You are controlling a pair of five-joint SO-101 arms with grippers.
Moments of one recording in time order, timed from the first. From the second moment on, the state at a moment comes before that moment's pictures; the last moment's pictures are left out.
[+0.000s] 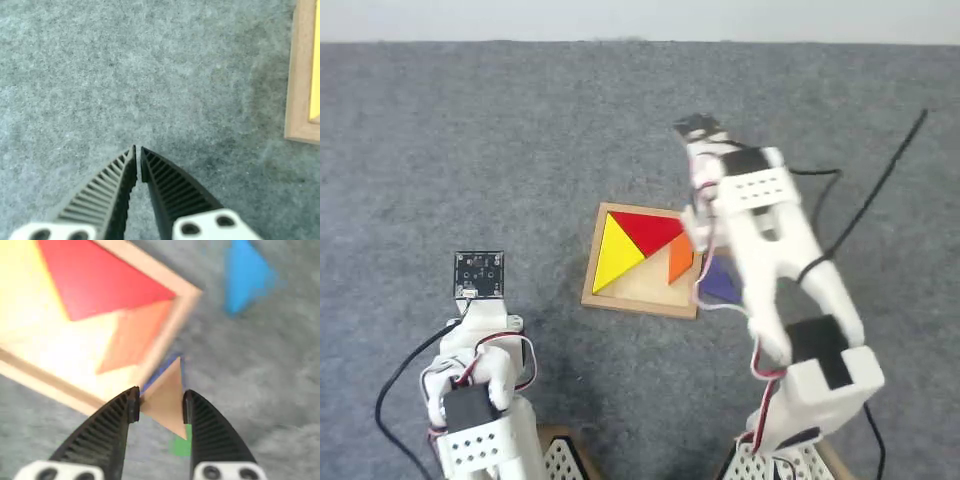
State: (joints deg) left arm -22.0 -102.8 97.0 72.0 -7.6; right arm -21.0 8.7 5.3 78.6 7.3
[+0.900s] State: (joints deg) left arm -22.0 -102.8 97.0 72.0 -7.6; right arm -34.6 16.3 5.3 63.1 -31.5
